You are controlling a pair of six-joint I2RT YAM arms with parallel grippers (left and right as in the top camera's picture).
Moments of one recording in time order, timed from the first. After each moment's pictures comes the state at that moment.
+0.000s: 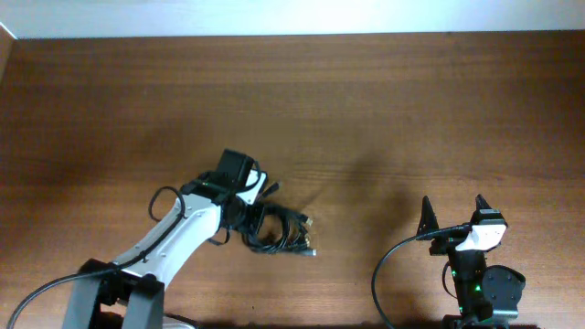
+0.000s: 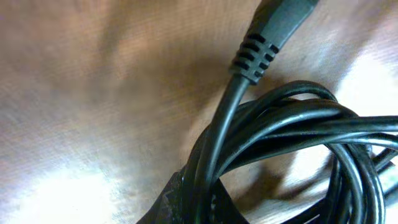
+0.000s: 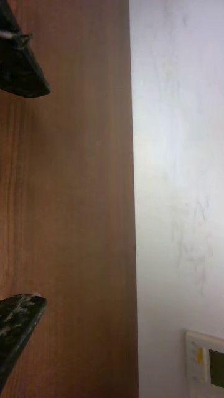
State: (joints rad) left arm -0.33 1.52 0.81 -0.65 0.12 -0.03; right arm -0.07 0.02 0.01 -0.06 -0.11 0.05
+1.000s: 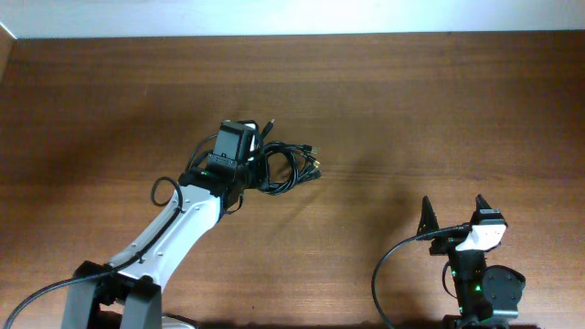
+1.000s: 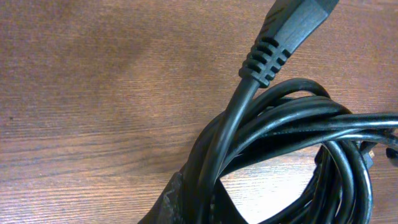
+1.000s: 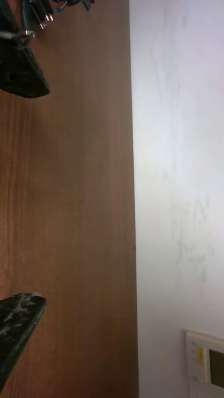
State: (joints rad) left arm -0.33 1.53 0.90 -0.35 0.01 -0.34; right arm -0.07 0.02 0.01 -0.06 -0.11 0.05
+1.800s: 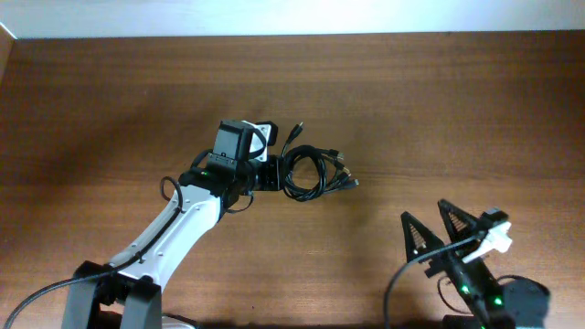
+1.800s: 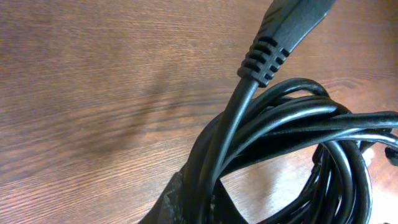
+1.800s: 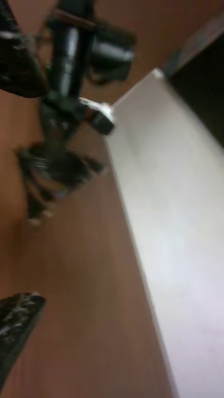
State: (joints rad) left arm -0.33 1.53 0.90 -0.29 0.40 -0.36; right arm -0.07 0.03 0.30 -0.33 -0.54 0.50
